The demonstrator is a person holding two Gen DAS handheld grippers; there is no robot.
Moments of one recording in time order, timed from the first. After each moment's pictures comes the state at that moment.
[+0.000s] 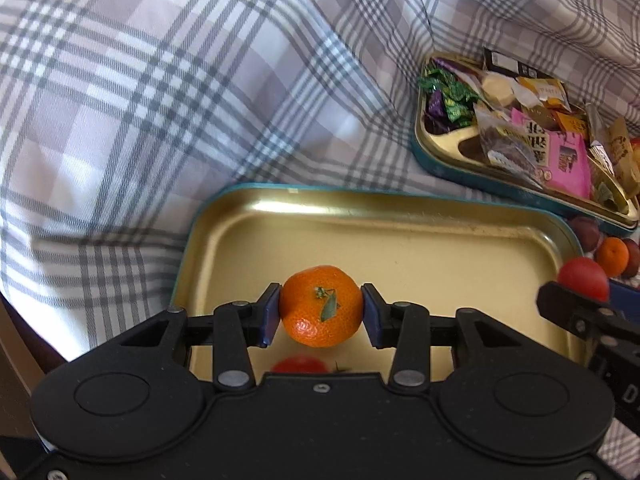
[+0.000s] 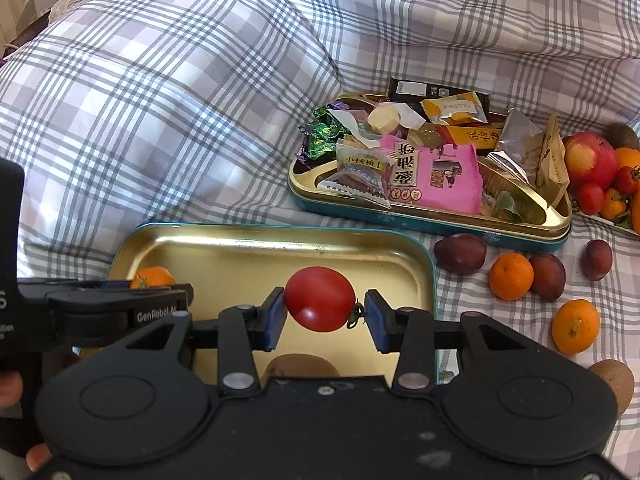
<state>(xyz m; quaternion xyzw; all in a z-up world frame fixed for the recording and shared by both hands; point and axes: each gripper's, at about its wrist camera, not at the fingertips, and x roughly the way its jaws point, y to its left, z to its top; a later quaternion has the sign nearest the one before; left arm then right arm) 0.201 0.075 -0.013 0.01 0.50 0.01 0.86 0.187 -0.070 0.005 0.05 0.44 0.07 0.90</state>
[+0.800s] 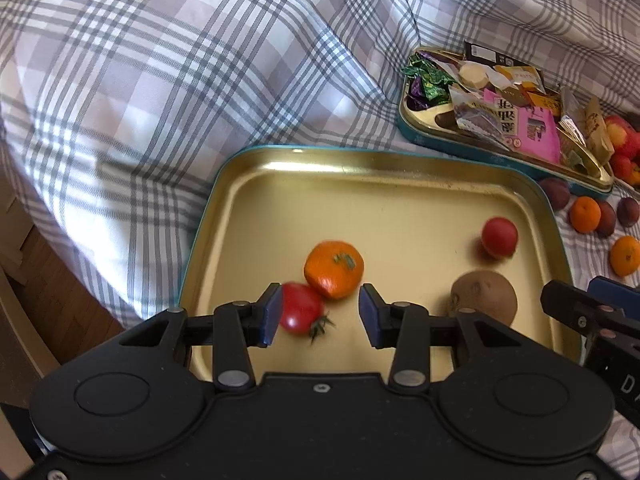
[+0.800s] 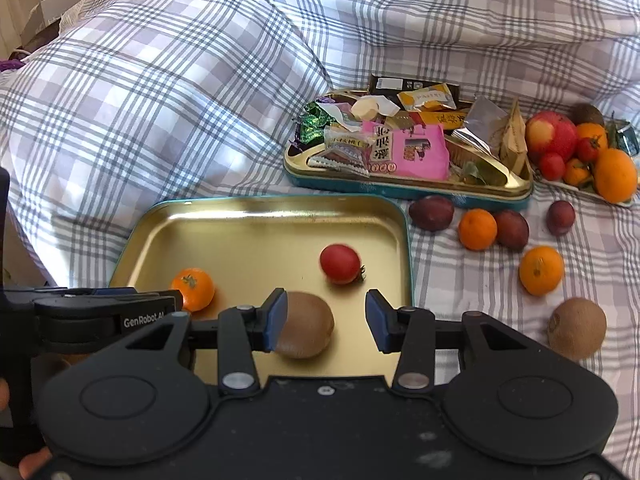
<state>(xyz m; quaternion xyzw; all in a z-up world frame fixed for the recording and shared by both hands) 0.137 0.067 0.004 0.02 0.49 0.02 0.87 0.113 -0.086 0.022 0.06 0.43 0.06 0.90</state>
